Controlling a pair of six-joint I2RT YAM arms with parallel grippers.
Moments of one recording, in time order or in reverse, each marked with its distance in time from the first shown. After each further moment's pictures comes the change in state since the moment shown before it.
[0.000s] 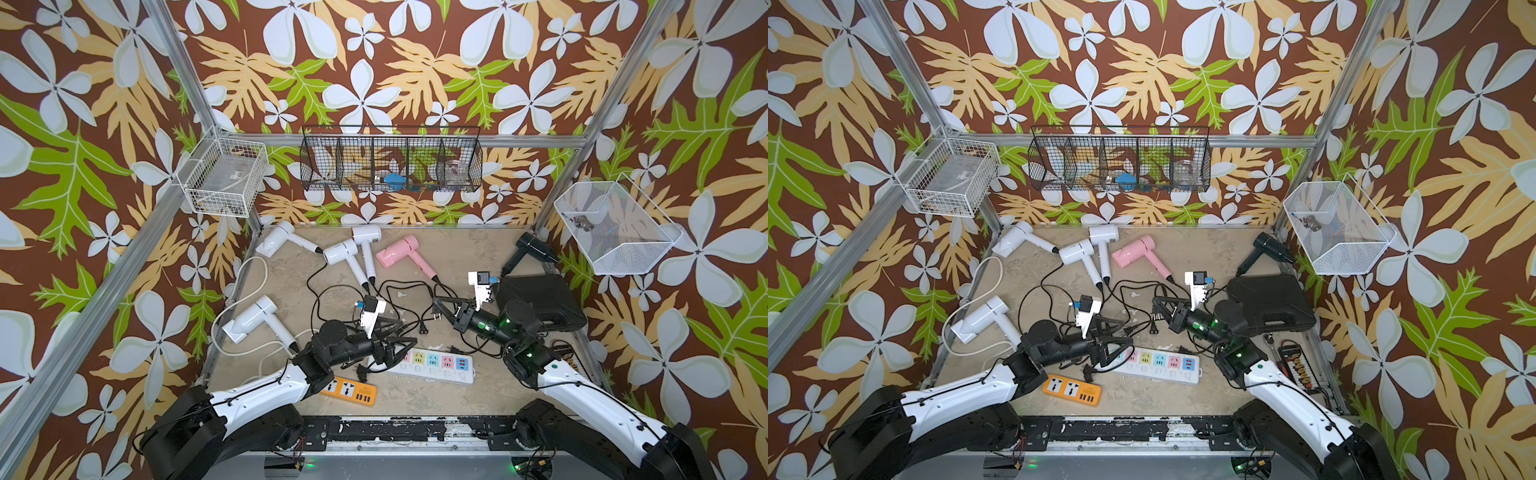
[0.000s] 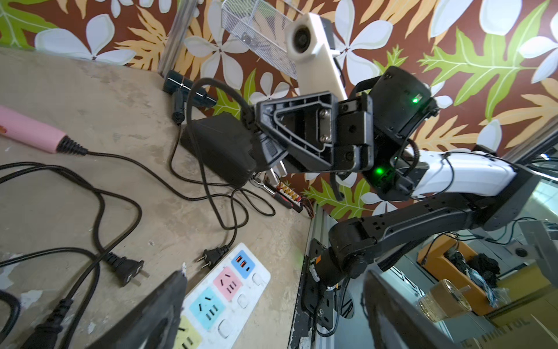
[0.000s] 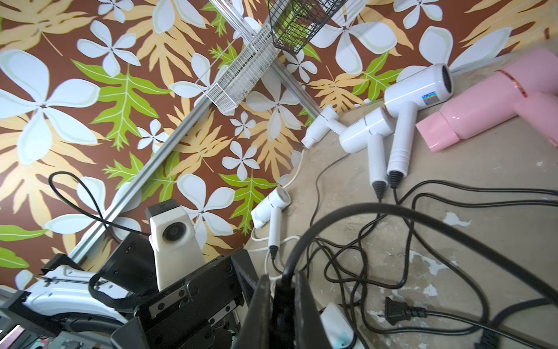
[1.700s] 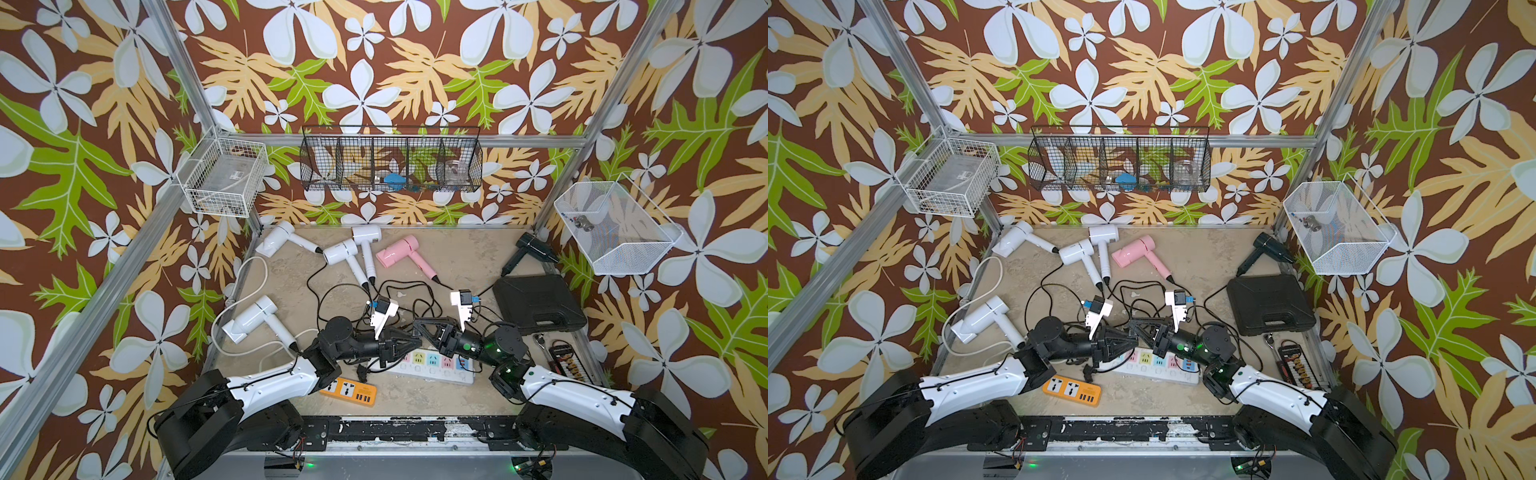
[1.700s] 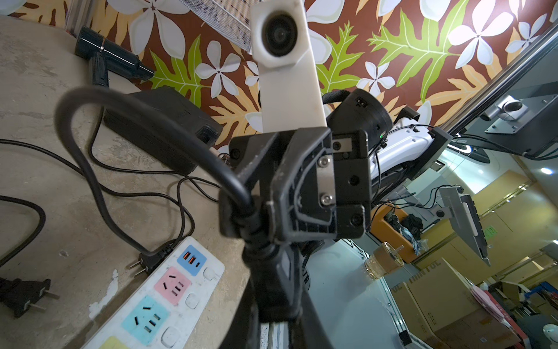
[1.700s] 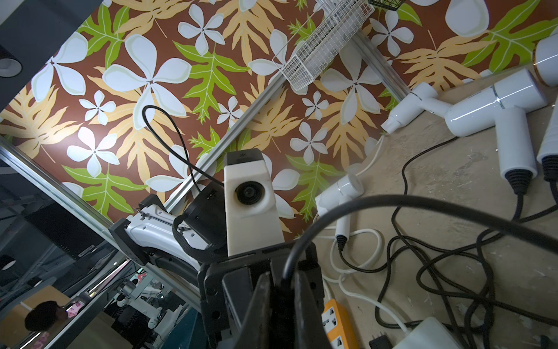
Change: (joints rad) left arm -0.014 0.121 0.048 0.102 0.172 -0.060; right arm 0.243 0.126 -0.133 0.451 0.044 0.095
